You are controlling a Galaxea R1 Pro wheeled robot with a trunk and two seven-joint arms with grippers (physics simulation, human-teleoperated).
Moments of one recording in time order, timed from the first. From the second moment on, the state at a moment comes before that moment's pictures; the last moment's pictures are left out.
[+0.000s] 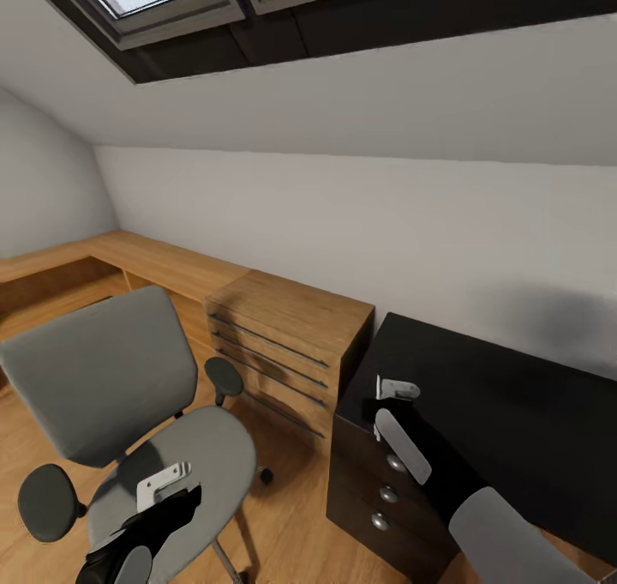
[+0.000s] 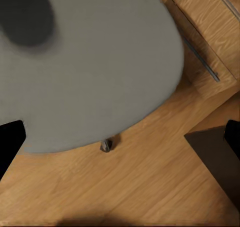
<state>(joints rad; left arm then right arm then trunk) 0.00 0.00 -0.02 -1.60 0.54 0.63 0.51 -0.66 -0.02 0.48 -0.97 -0.77 0.57 -0.67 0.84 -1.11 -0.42</state>
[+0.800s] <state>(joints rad) 0.00 0.00 -0.07 -1.60 0.53 0.62 0.51 -0.65 -0.03 0.47 -1.02 -0.77 0.57 -0.71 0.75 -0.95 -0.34</state>
